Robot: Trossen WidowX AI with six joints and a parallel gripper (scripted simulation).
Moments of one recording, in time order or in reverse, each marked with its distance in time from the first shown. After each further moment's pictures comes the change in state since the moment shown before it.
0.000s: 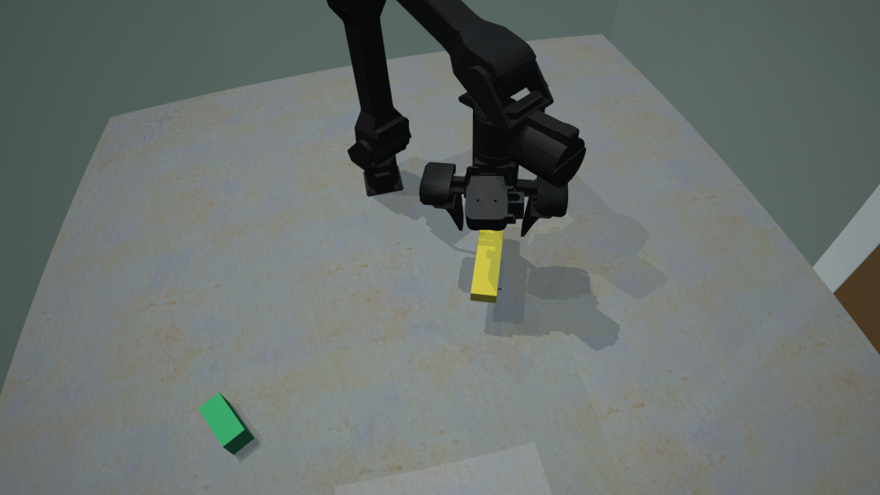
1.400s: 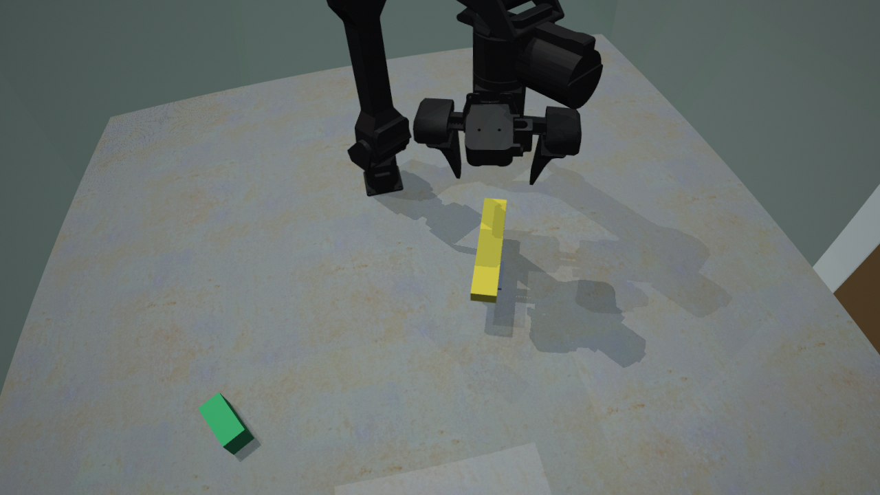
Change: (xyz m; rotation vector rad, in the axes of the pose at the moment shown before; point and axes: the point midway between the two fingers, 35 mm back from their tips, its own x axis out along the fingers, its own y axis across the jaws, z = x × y) arm -0.099 0.000 0.000 0.000 -0.002 0.002
